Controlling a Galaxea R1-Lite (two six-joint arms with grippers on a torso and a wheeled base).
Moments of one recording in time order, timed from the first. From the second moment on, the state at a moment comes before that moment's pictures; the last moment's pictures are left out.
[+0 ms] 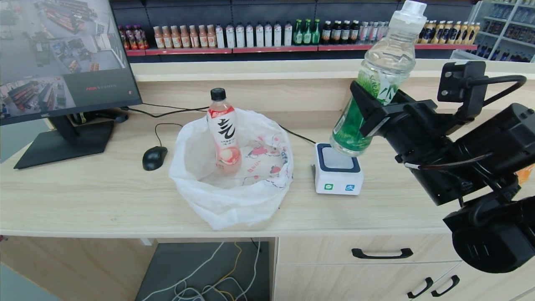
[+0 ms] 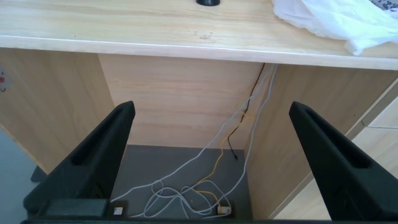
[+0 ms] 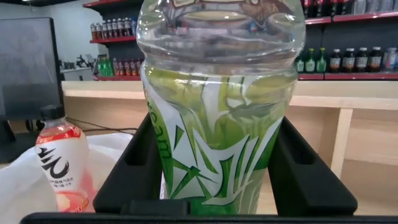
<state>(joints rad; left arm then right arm) 0.00 0.00 0.00 0.00 0.00 0.02 0.50 1.79 -0.77 -1.57 -0.10 -0.06</state>
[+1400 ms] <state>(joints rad) 0.00 0.00 0.00 0.00 0.00 0.01 0.46 1.92 -0.87 -1.57 -0.03 -0.13</state>
